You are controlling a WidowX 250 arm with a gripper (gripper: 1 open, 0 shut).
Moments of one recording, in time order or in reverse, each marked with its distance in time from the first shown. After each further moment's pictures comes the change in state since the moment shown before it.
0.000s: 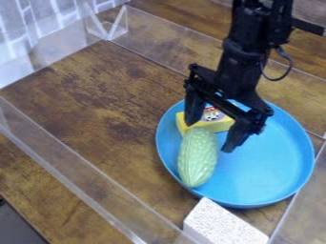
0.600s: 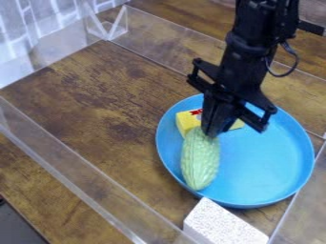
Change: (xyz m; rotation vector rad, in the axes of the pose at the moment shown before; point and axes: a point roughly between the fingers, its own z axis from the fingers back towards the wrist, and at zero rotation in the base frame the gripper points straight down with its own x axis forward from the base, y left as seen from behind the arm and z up) arm -0.003 -0.007 0.015 0.015 0.000 -0.051
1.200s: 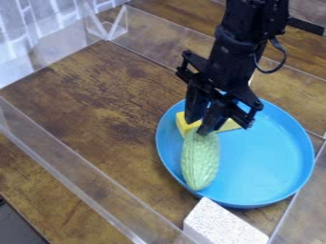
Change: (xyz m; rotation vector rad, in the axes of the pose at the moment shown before) arm -0.011 0.011 0.000 0.043 0.014 -0.018
